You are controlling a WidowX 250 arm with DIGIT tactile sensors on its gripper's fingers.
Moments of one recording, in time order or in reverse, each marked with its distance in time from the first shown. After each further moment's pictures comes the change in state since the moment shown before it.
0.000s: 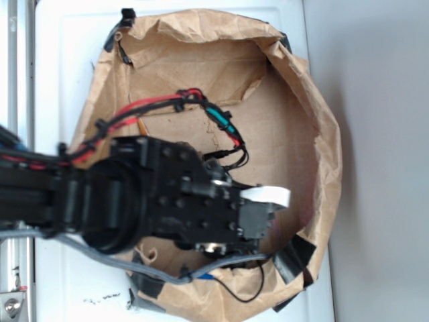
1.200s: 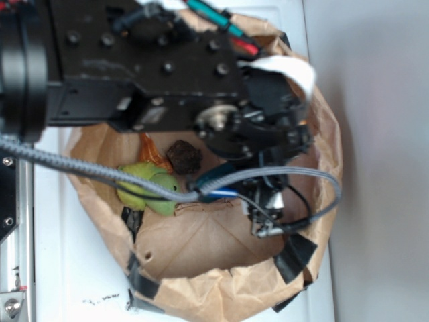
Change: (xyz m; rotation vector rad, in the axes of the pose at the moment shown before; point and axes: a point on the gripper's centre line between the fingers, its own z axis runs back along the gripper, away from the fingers) arm 0.045 0.037 0.099 -0.122 -0.138 -0.034
